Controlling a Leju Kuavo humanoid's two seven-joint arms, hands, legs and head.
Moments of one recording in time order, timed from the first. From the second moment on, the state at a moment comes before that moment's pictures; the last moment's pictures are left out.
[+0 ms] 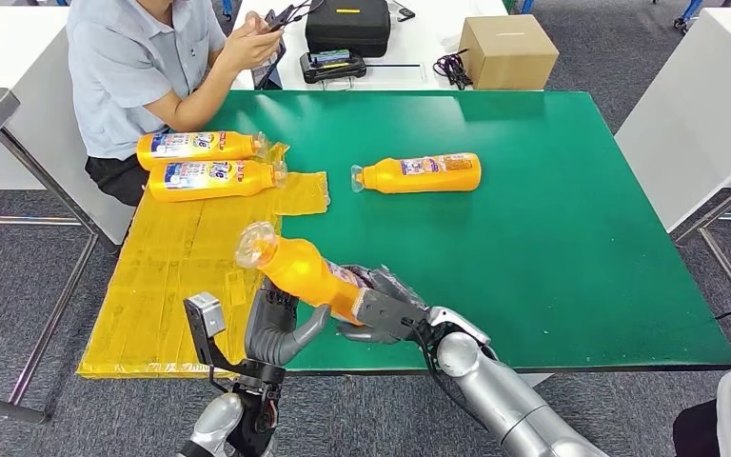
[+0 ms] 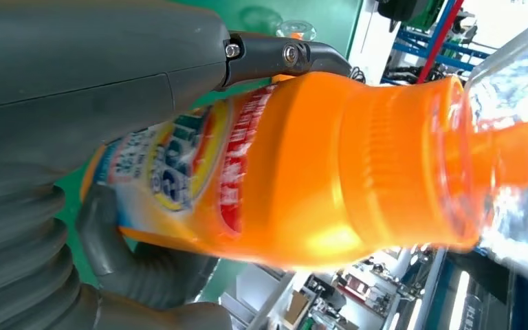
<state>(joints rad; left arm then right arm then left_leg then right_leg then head) -0.11 -0.24 -0.44 -1.25 0.43 0.15 -0.39 -0.40 -0.03 0.66 -1.05 0.25 0.20 -0.40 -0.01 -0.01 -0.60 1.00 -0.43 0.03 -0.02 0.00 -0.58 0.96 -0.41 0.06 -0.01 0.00</state>
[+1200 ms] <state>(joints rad) -0.14 -0.25 -0.42 -1.25 0.34 0.21 -0.46 -0.42 0.00 0.67 -0.99 0.16 0.23 -0.42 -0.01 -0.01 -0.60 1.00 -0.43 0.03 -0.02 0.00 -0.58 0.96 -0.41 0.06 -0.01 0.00</state>
